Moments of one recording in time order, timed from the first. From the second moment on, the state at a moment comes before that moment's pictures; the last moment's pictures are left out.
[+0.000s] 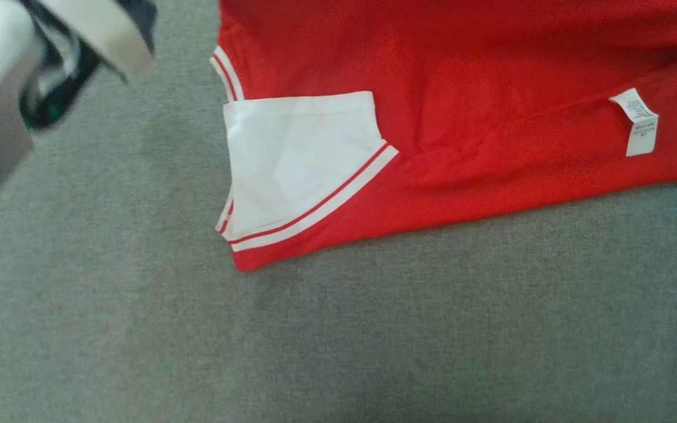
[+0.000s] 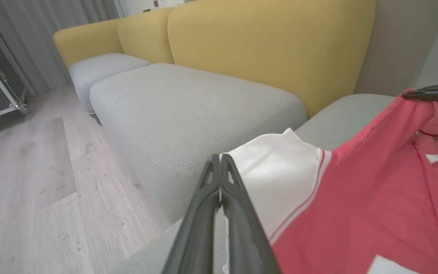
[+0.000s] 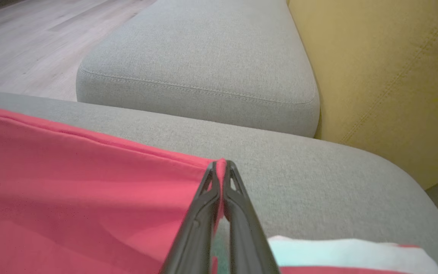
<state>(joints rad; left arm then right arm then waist) -1.43 0.62 -1.32 0.45 -1.03 -0.13 -0.17 -0.73 -0.61 0.21 0.42 0.48 0.13 0.18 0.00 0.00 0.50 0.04</state>
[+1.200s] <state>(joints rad) -0.69 0.61 -1.22 0.02 -1.03 0.16 -0.25 -0.27 -0.49 -0.05 0.36 0.46 0.13 0.05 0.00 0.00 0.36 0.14</state>
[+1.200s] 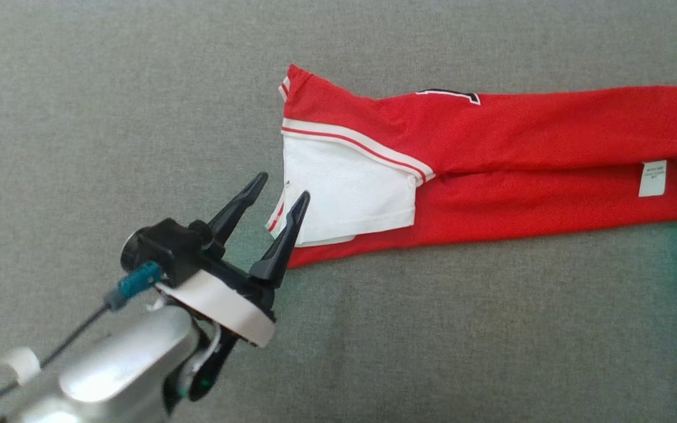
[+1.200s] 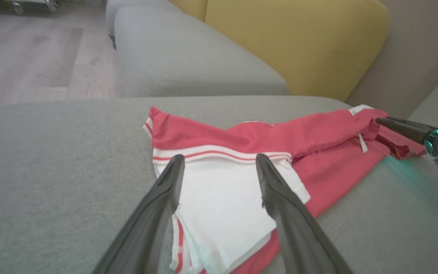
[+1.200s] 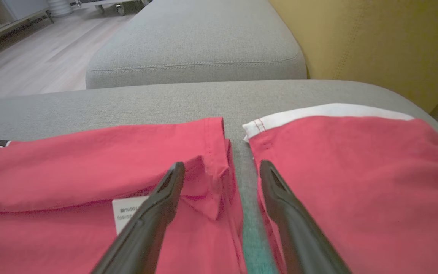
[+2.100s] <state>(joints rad) -0.07 0.18 -0.56 -0.02 -0.30 0.22 -0.25 -0.27 -0.29 -0.40 0.63 0.22 0.13 0.23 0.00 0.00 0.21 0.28</state>
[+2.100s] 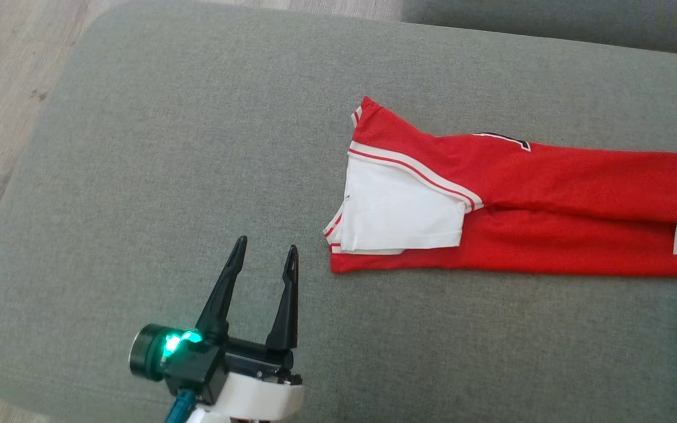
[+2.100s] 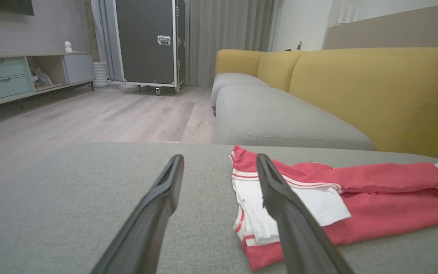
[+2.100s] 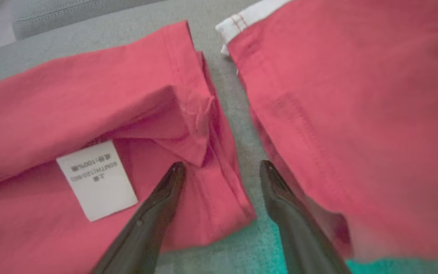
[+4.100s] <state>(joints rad) 0.04 0.06 -0.39 0.03 -0.17 0.04 -0.25 -0.31 -0.39 -0.30 0.38 0.49 0.13 0.40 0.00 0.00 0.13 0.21</state>
